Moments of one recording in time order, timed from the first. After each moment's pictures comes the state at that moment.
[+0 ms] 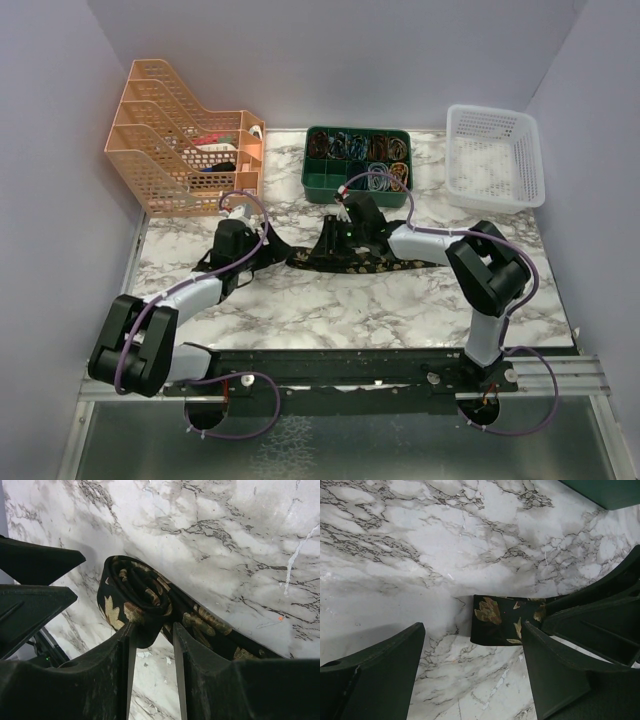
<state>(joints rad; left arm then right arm) -0.29 1.29 0.46 0.25 0.20 -0.63 0.69 1.87 1.08 0.08 -0.33 0.67</state>
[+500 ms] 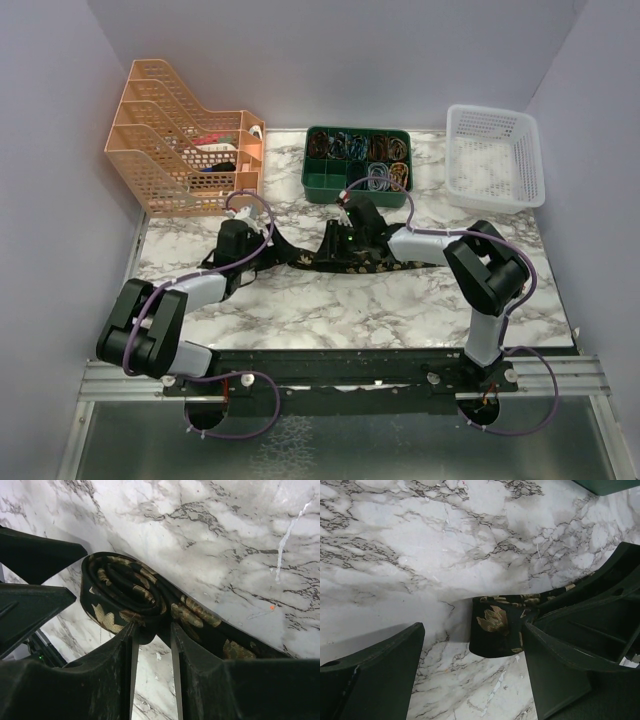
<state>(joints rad) -0.29 1.39 0.45 0.37 0.28 -0.62 0.69 1.88 1.05 0.08 -0.33 0.67</state>
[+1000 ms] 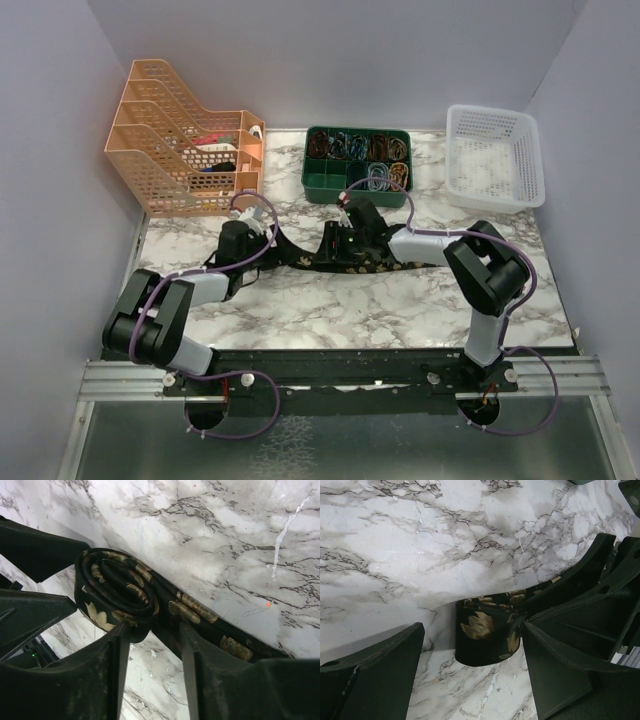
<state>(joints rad) -0.29 1.47 0.44 0.51 0.37 -0.62 0.69 1.88 1.04 0.07 -0.32 0.66</state>
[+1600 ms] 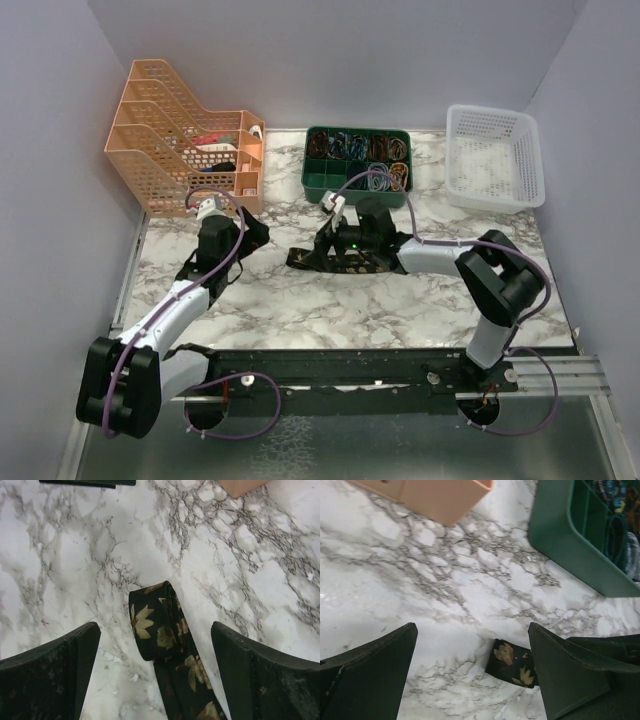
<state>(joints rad) -0.27 1.09 0.49 0.14 -0.08 -0.72 0.70 1.75 0.89 0.48 -0.51 0.06</state>
